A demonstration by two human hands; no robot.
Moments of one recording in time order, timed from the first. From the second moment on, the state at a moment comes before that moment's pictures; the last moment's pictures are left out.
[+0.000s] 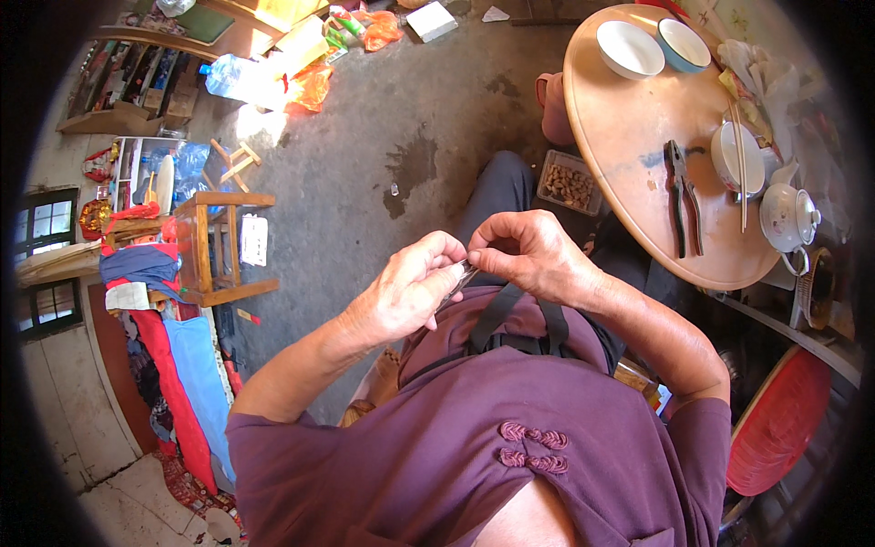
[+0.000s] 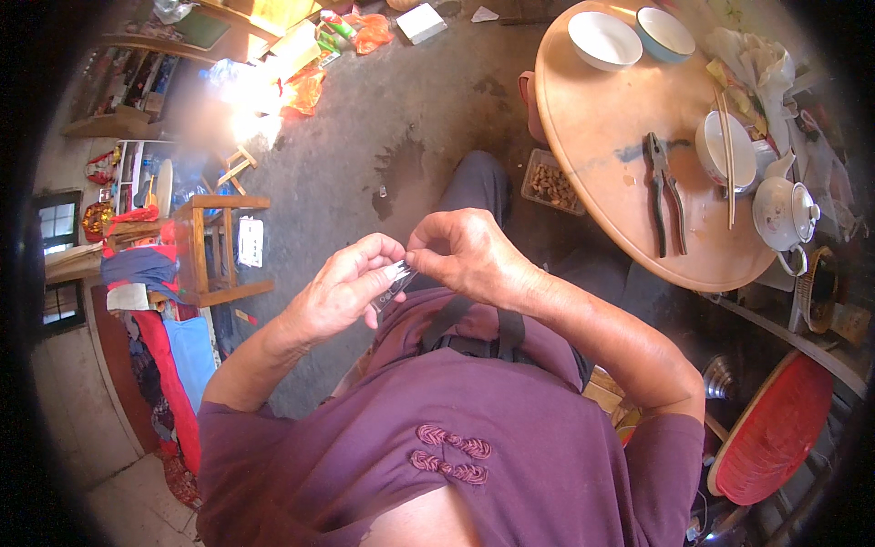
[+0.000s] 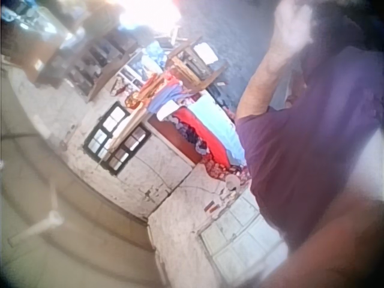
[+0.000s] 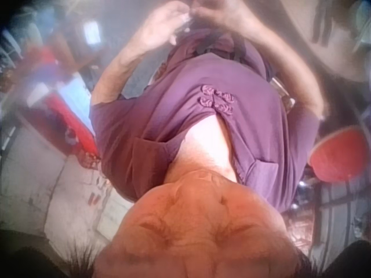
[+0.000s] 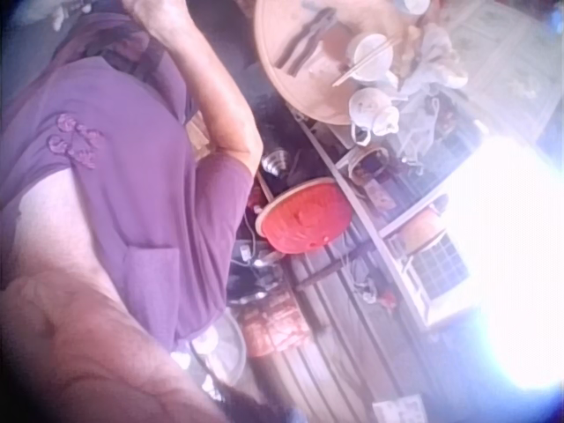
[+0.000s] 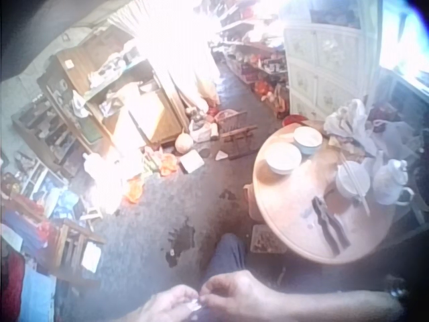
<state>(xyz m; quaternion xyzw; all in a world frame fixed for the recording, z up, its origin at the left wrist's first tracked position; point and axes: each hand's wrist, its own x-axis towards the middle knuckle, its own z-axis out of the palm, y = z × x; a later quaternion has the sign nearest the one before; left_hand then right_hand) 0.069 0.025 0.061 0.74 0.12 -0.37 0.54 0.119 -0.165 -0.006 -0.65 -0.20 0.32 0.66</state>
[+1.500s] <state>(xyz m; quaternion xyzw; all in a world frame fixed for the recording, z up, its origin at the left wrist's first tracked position) 0.073 0.027 0.046 0.68 0.17 -0.43 0.57 0.114 -0.160 -0.013 -0.67 -0.16 0.33 0.64</state>
